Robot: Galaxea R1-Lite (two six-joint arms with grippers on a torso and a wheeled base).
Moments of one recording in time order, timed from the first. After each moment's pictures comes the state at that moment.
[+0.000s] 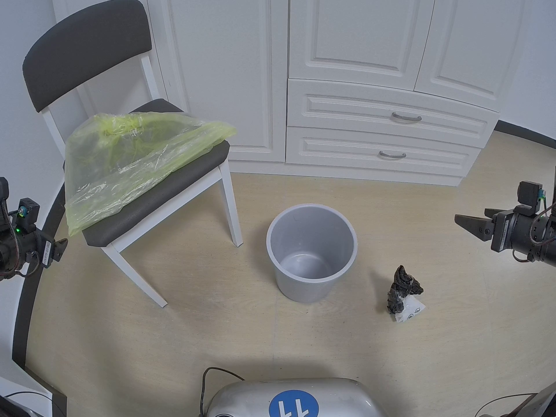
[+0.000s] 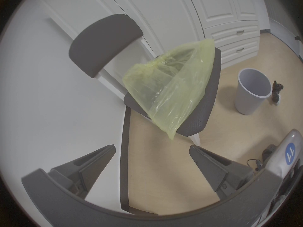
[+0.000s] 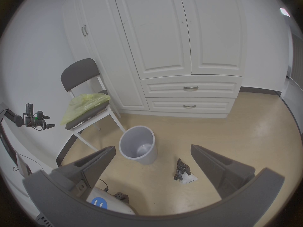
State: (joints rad) left arm 0.29 1.44 -0.64 -0.39 0.04 0.58; right arm 0.06 1.34 -0.63 -0.42 0.24 0.03
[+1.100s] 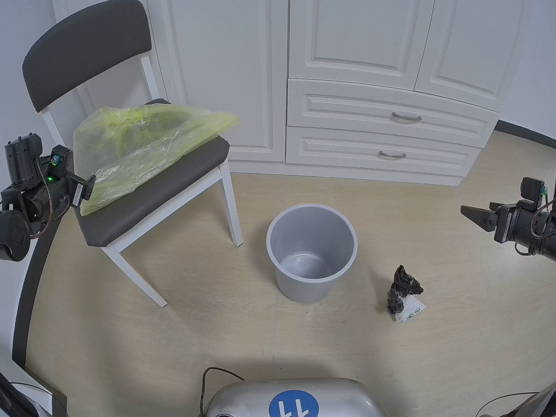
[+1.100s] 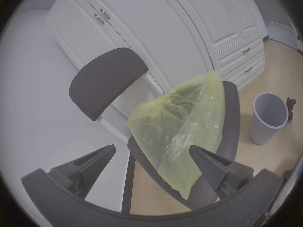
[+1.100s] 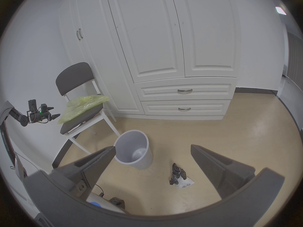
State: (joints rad) left arm 0.11 1.68 -0.87 -0.71 0.15 0.58; right arm -0.01 1.38 -0.63 -0.49 0.28 0.03
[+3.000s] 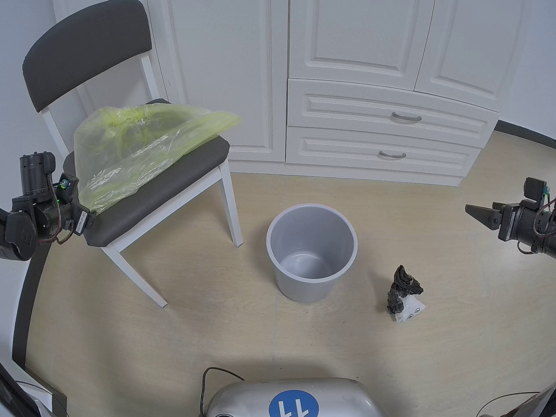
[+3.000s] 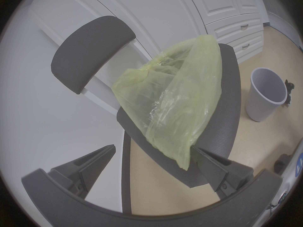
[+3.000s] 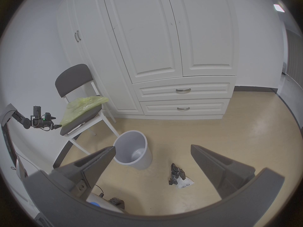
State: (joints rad) left arm 0.13 1.75 -0.88 -0.51 0.20 0.59; right arm -0.08 1.40 -0.63 -0.50 0.34 0.03
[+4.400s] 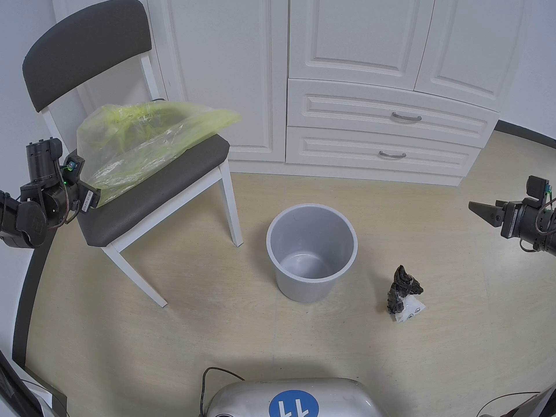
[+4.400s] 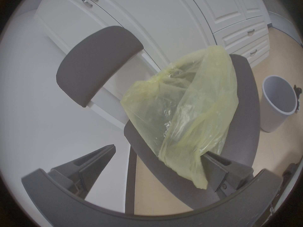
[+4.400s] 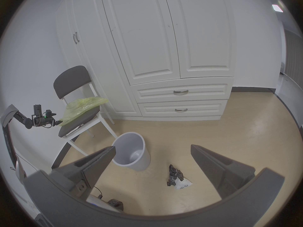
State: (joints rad) left arm 0.11 1.83 -0.99 -0.62 0.23 0.60; right arm -0.10 1.40 -0.64 -0.51 0.35 0.03
